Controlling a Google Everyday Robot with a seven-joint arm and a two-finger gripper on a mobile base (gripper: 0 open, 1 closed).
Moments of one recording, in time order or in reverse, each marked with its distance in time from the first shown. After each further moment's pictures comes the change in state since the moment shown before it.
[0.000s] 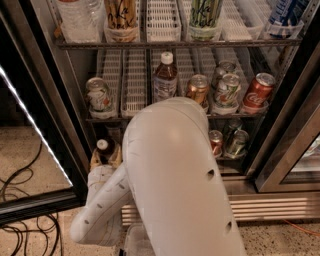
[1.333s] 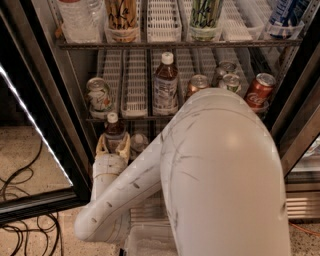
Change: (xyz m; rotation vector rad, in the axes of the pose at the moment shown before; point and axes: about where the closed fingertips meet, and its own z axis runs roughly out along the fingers) arm -0.078 -0.041 -0.015 0.032 -0.104 0.061
